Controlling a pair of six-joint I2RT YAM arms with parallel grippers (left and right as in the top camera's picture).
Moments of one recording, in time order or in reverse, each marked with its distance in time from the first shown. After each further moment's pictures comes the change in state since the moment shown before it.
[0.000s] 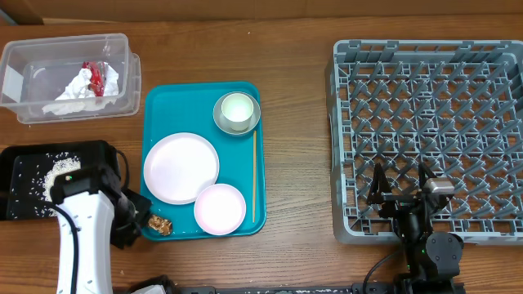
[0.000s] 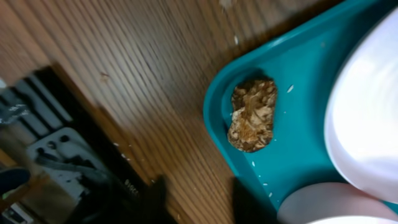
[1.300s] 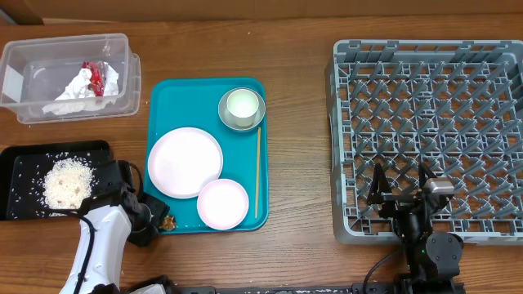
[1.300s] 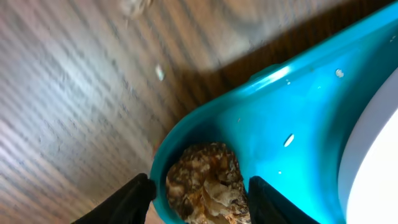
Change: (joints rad) left arm -0.002 0.031 -0.302 0.496 0.111 0.005; right arm 0.000 0.000 0.000 0.000 0.000 0.000
